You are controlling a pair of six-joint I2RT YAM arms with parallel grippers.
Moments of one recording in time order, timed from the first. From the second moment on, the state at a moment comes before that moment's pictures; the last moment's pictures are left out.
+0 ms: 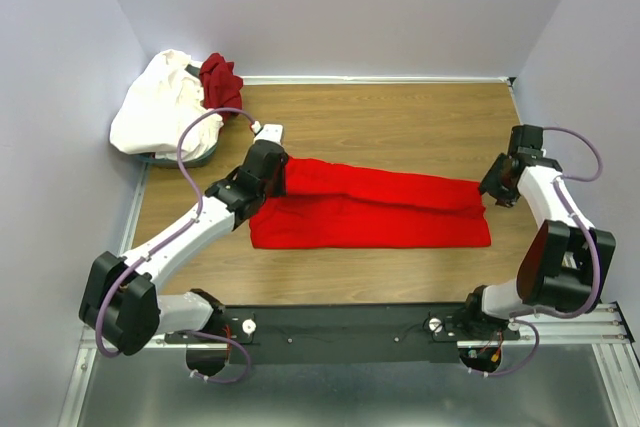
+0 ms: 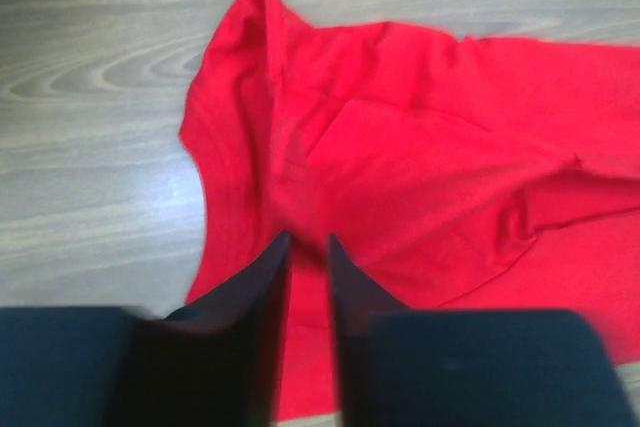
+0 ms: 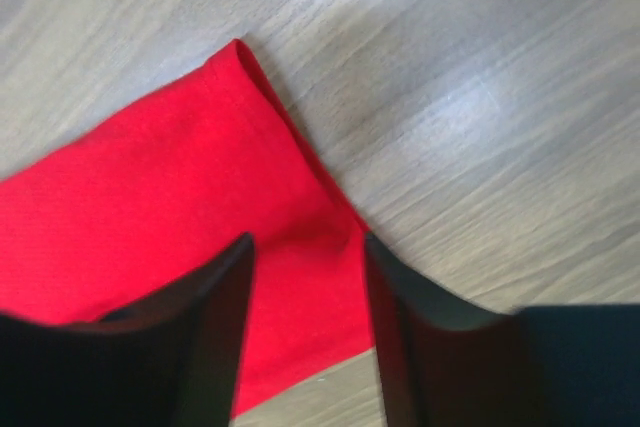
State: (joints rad) left arm -0.57 1.24 0.87 -0.30 -0.31 -0.33; right arm -0.24 1.45 0.98 -0.63 0.12 0.37
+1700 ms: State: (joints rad) left arm -0.30 1.91 1.28 -0.24 -0.25 -0.42; right arm -0.21 1.77 1.12 -0.51 0.07 0.45
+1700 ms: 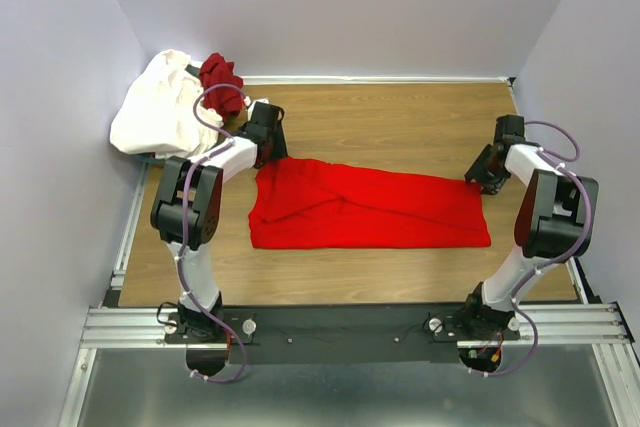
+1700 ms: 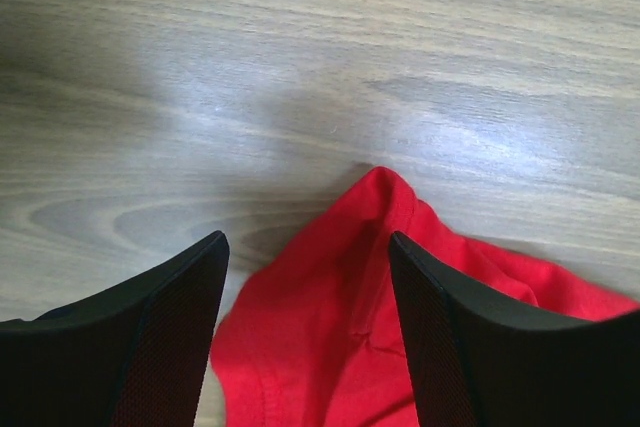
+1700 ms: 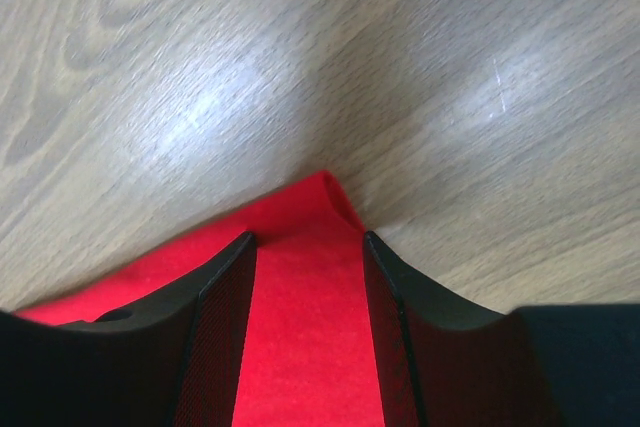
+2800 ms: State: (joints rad) left arm -0.28 2.04 1.37 -0.19 -0.16 -0.41; right arm -0.23 1.84 1.18 -0.48 0.08 0.44
